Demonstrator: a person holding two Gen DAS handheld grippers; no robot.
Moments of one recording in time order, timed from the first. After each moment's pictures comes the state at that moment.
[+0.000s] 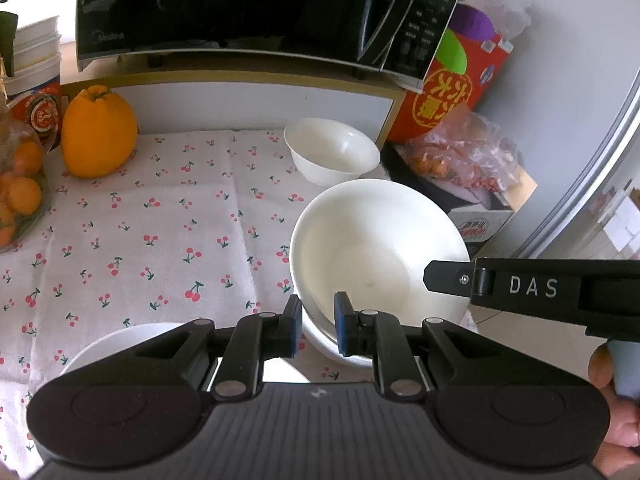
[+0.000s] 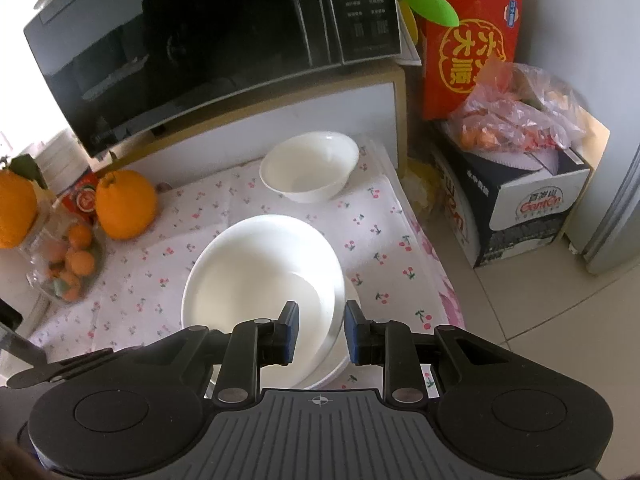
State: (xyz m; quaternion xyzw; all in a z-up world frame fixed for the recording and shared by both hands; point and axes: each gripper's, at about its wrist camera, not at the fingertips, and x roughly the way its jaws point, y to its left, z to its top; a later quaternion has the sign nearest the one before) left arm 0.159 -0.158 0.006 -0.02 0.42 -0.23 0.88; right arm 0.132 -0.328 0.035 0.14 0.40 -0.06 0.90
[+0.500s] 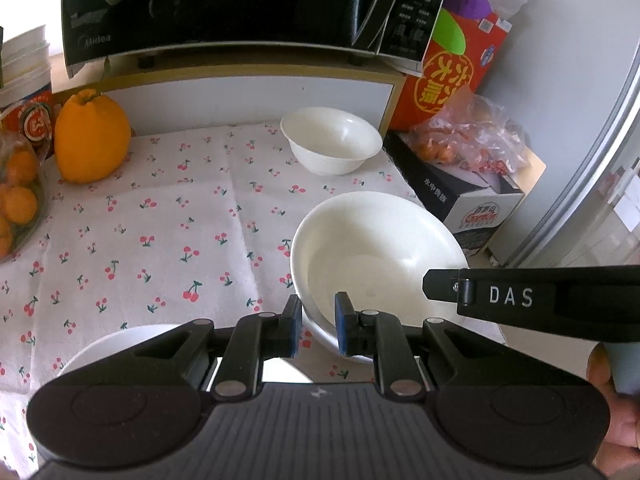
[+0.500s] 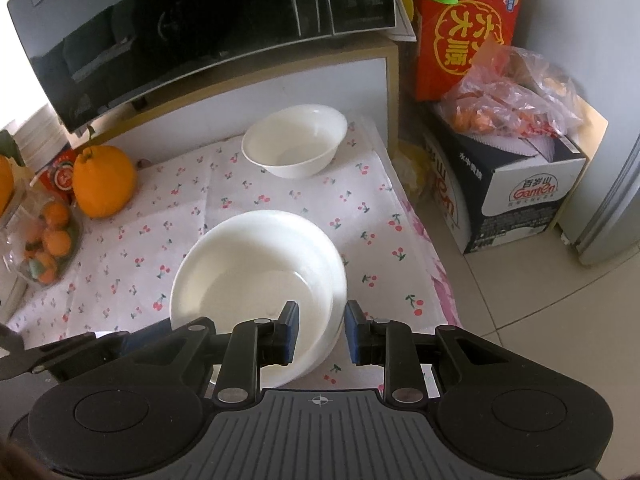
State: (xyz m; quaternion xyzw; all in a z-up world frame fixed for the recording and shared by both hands) left arm 0.160 -0.166 -0.003 0.01 0.42 -0.22 0.88; right arm 0.139 -0.328 0.018 0.13 0.43 -0.07 0.89
